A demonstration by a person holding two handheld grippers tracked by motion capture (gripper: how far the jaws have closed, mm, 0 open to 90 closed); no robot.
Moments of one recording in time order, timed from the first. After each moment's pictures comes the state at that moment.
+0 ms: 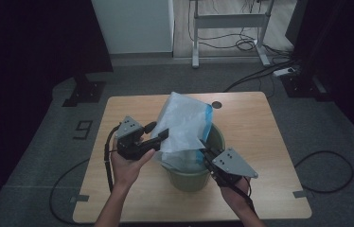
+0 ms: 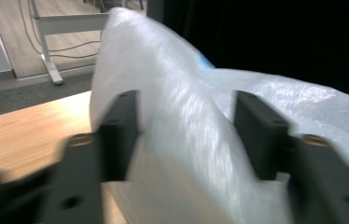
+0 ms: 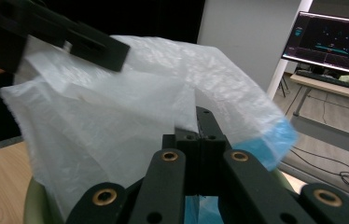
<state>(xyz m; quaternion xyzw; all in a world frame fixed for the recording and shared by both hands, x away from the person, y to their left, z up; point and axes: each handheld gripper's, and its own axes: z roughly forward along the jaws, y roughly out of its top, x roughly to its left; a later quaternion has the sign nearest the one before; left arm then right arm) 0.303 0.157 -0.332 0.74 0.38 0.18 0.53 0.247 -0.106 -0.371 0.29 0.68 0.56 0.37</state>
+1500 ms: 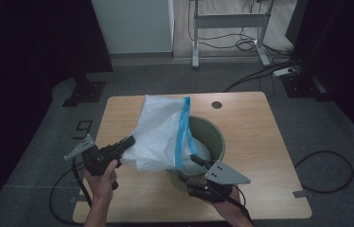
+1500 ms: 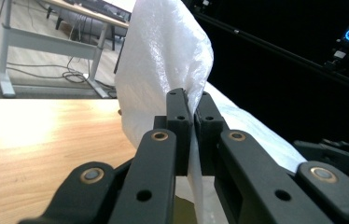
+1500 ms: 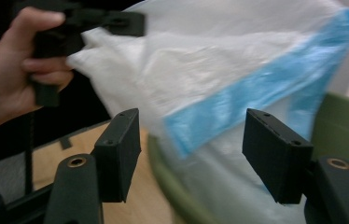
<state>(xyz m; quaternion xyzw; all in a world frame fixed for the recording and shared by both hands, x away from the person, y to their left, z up) 0.287 0.254 -0.383 0.63 0.39 0.10 0.66 0.227 -0.088 -0.397 0.27 0.72 0.60 0.23</state>
